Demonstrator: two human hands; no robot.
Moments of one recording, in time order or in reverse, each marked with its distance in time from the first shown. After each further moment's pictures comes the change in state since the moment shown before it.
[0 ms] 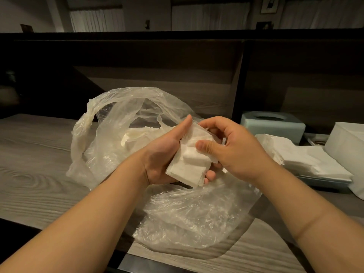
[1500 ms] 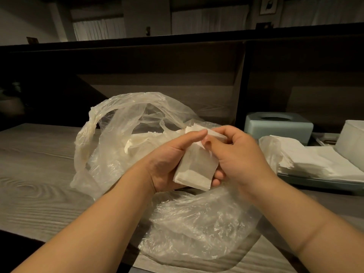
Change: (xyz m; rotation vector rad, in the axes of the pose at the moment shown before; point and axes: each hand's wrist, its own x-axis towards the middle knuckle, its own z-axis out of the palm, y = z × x) left_hand 0.003 -0.004 -0.003 0.074 -0.093 0.107; right_hand -0.008 -0.011 0.026 0.324 0.262 0.267
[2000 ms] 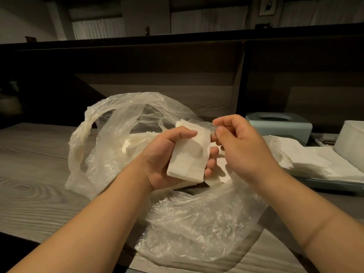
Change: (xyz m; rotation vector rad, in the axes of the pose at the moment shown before) left_hand 0.000 0.004 -0.006 -0.300 -0.081 -0.029; right_hand 0.014 -0.002 -0.013 -0.194 0.005 -0.127
